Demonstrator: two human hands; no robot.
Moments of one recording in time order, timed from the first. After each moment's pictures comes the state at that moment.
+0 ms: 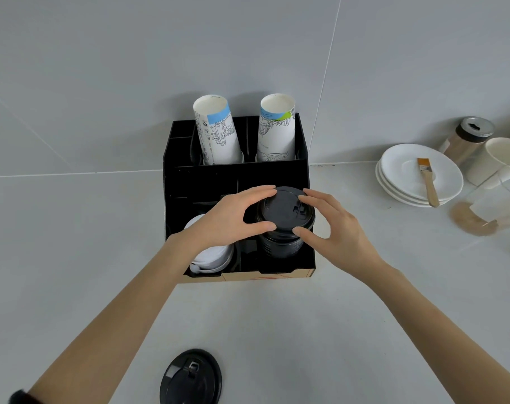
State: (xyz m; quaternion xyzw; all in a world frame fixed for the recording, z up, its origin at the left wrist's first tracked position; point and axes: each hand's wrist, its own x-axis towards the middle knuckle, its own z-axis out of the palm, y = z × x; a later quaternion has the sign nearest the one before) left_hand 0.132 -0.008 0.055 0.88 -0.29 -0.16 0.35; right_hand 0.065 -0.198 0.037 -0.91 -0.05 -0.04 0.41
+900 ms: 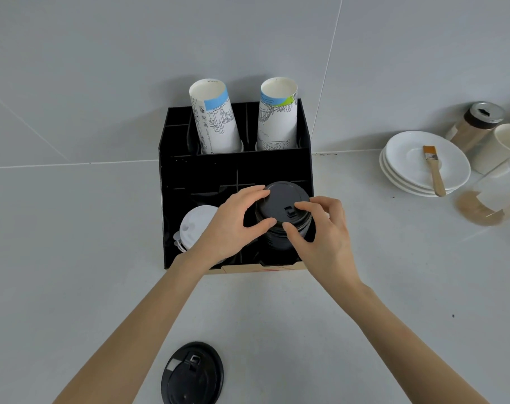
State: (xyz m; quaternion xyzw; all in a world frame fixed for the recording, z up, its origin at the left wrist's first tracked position) left_hand 0.111 -0.010 0.028 0.89 -0.21 -0.08 0.40; right_hand 0.051 -0.158 0.018 -0.90 0.08 -0.12 0.42
